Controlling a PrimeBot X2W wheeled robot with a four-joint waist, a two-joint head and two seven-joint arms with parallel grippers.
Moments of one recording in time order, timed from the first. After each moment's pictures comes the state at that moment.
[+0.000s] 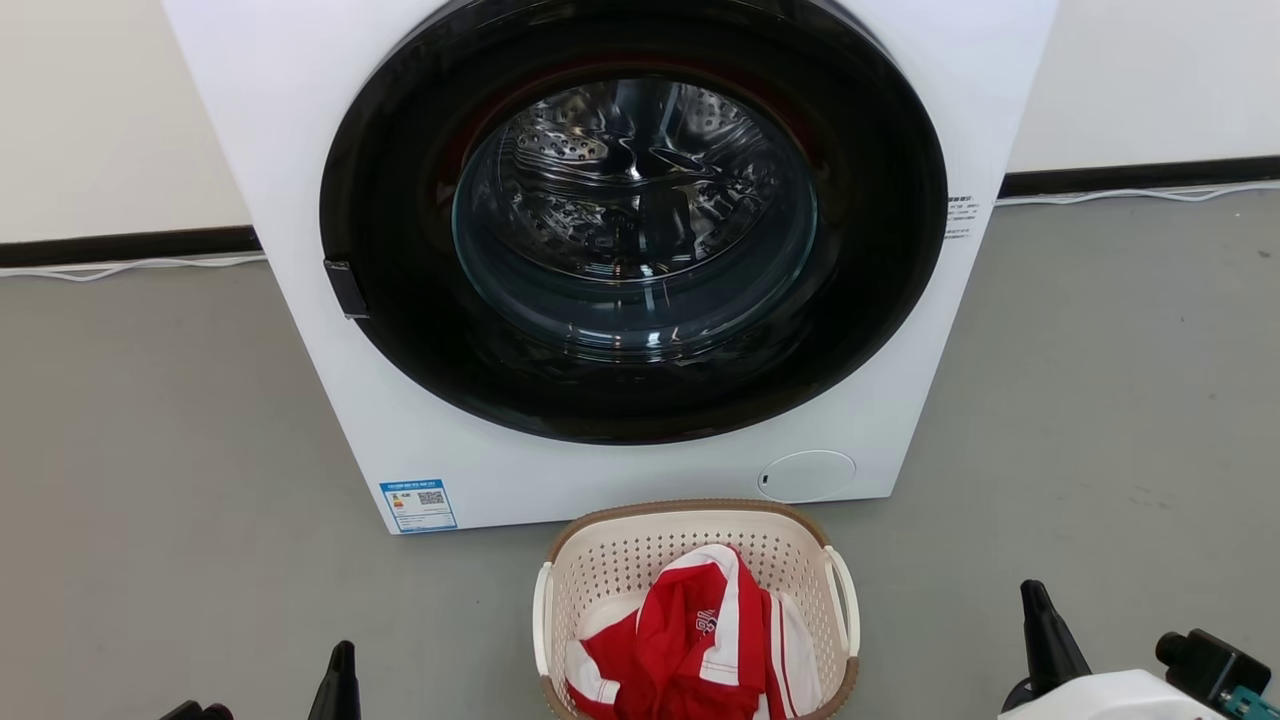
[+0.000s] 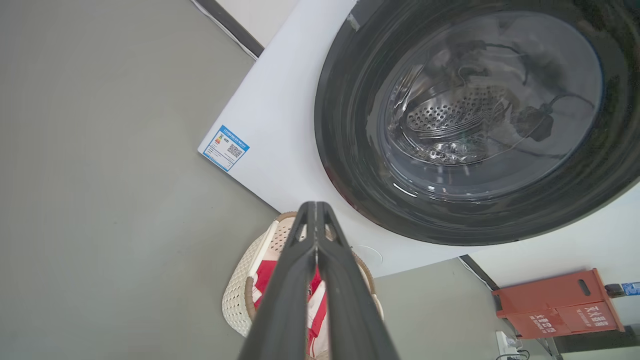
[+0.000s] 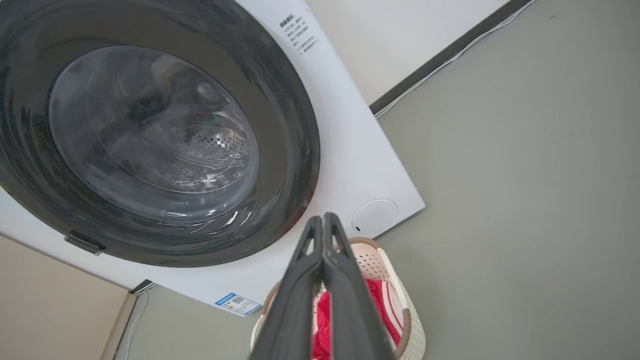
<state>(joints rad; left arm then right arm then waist) 0.07 0.03 0.05 0.34 -0.84 -0.02 -0.11 -0.01 -0.04 -0.09 0.42 0.63 0.12 -0.11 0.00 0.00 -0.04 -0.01</state>
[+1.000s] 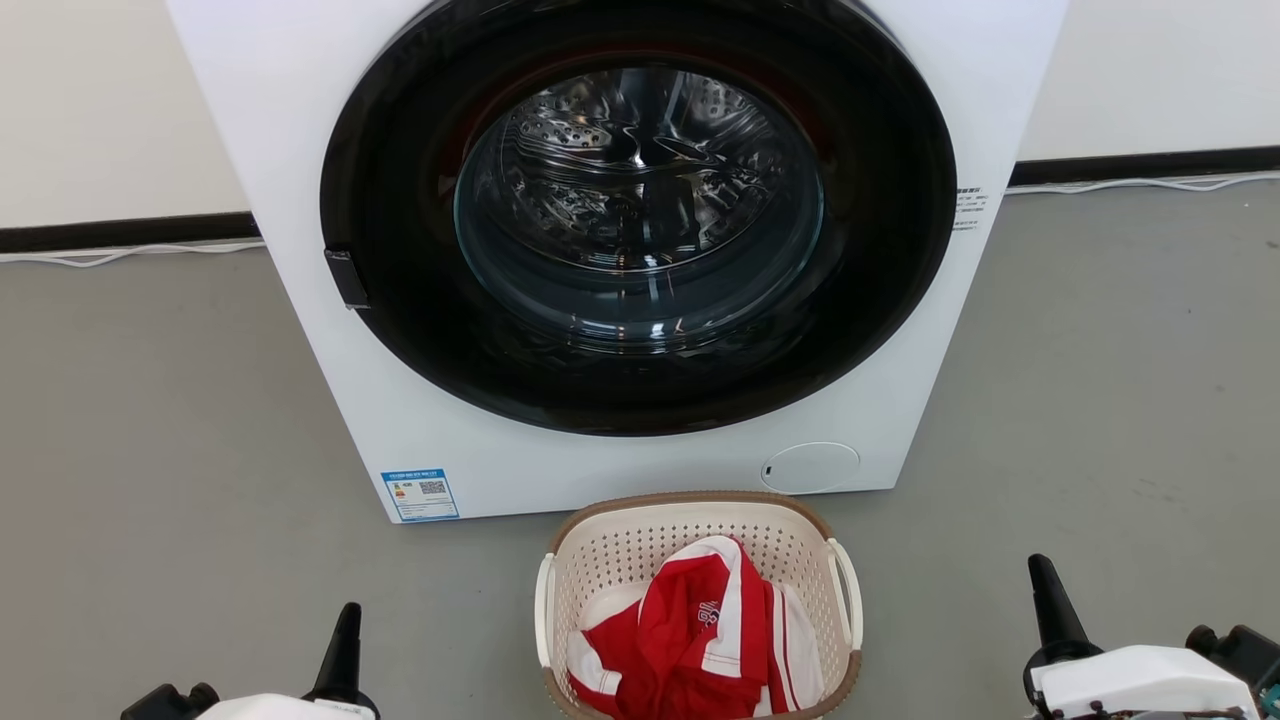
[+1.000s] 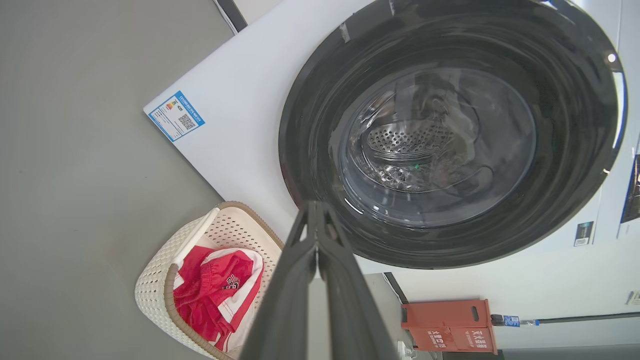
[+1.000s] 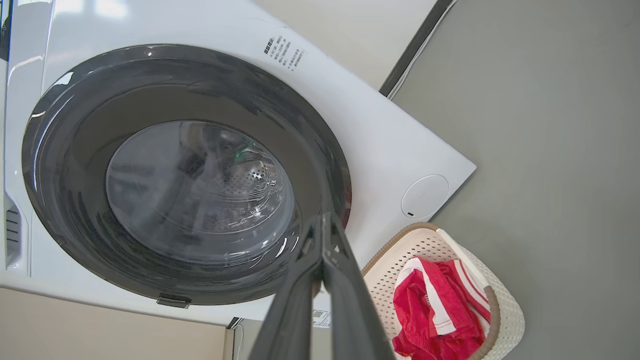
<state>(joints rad) 0.03 0.03 0.06 0.32 -1.14 -0.06 -0.02 -0.03 -0.04 -0.10 0.36 1.01 0.12 -0.02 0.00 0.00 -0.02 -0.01</state>
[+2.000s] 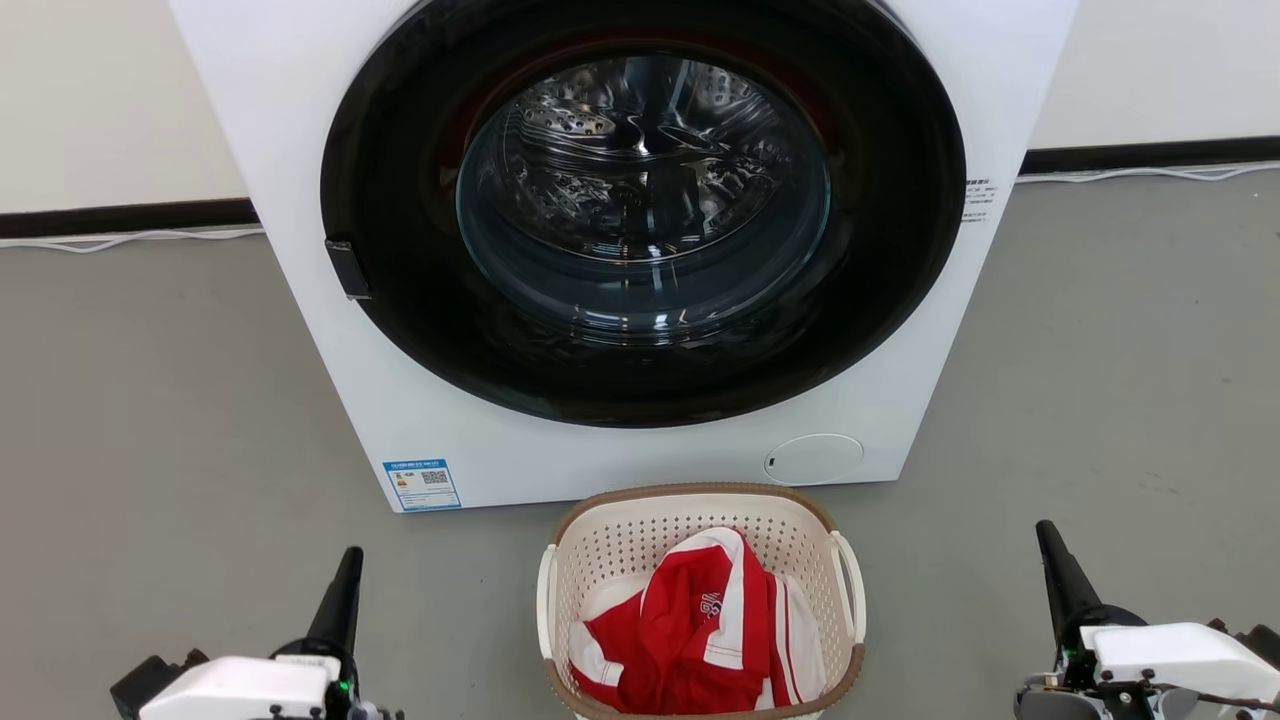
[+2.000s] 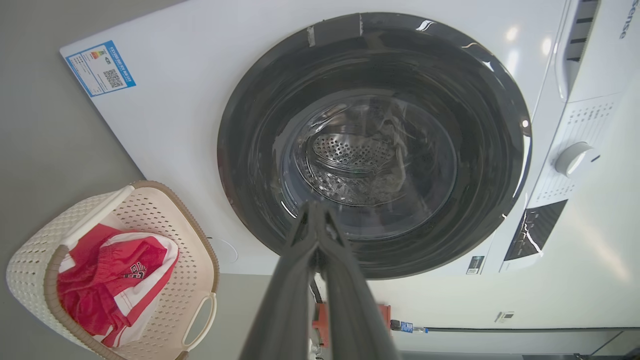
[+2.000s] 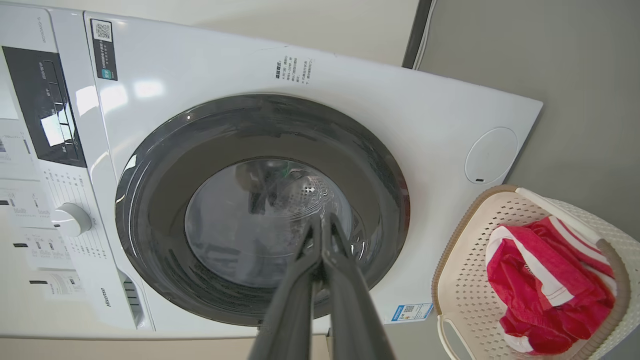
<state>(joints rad) -0.02 0.04 0.07 0.29 -1.44 -0.10 0.06 -0.05 -0.04 -0.13 0.31 1.39 0.12 0.06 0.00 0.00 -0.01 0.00</state>
